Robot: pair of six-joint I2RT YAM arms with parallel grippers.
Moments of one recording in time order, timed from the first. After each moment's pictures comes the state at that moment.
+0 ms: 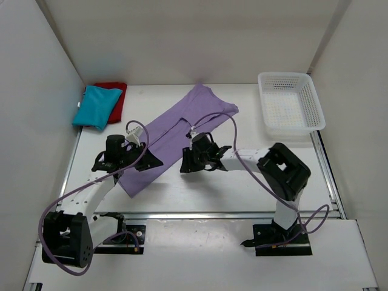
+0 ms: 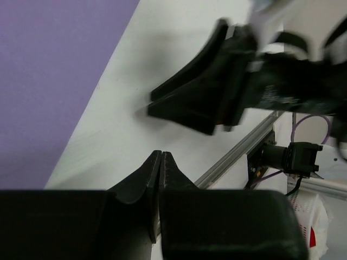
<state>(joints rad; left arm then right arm) -0.14 1.09 0.55 -0.17 0.69 -0.49 0.80 1.79 1.03 0.02 -0.25 0.55</state>
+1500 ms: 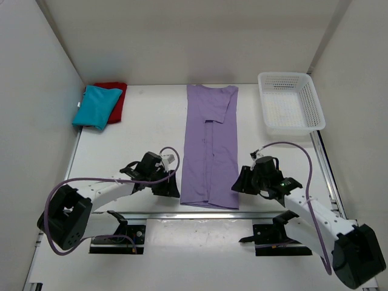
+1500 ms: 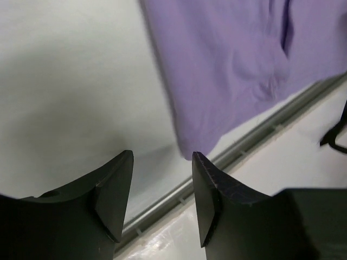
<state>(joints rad) -0.59 1.23 0.48 -0.26 0.39 -0.48 0.44 0.90 0.36 -0.31 -0.26 0.61</state>
